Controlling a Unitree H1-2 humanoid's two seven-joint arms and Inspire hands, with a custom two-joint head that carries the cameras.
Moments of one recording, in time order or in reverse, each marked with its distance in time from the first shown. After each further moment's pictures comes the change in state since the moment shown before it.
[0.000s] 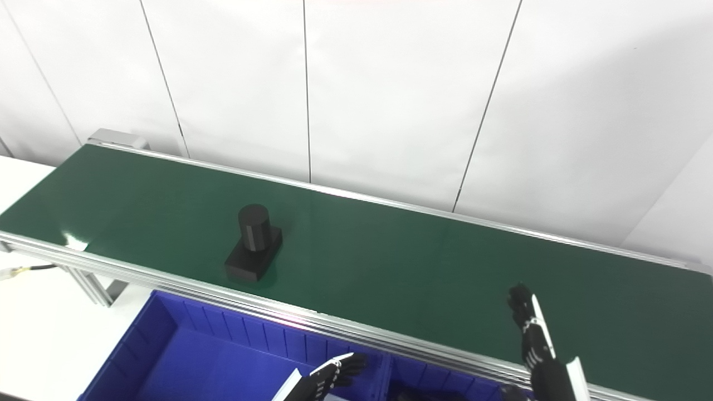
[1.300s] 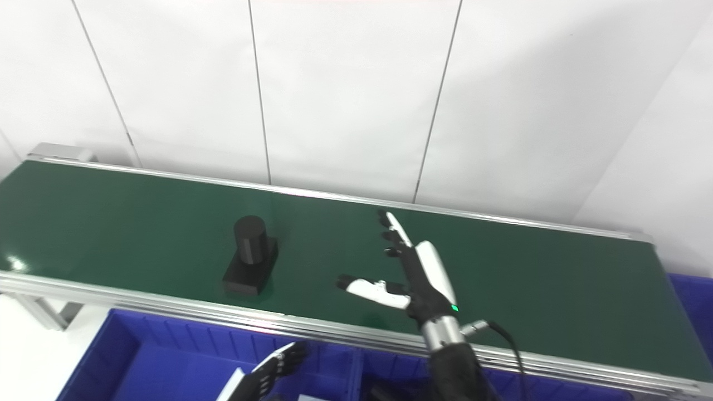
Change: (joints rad) left arm 0.017 0.074 0.056 -0.037 -0.052 0.000 -0.014; right arm -0.422 0.154 0.197 0.296 -0.393 0.343 -0.016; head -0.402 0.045
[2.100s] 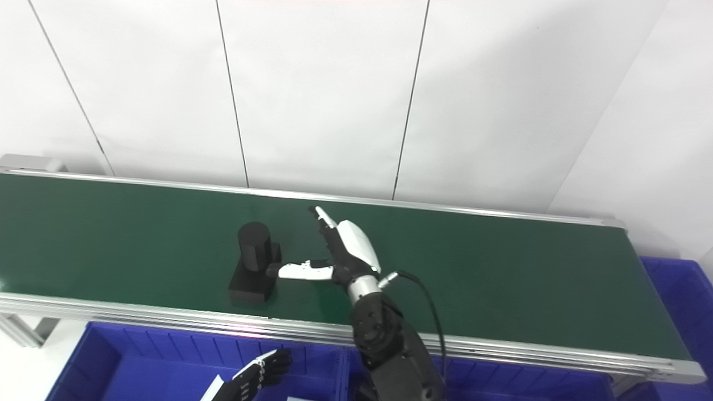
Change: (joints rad) left arm 0.018 0.014 0.034 -0.019 0.005 0.000 -0.082; right arm -0.266 0.104 0.105 0.449 -0.081 0.024 -0.100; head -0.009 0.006
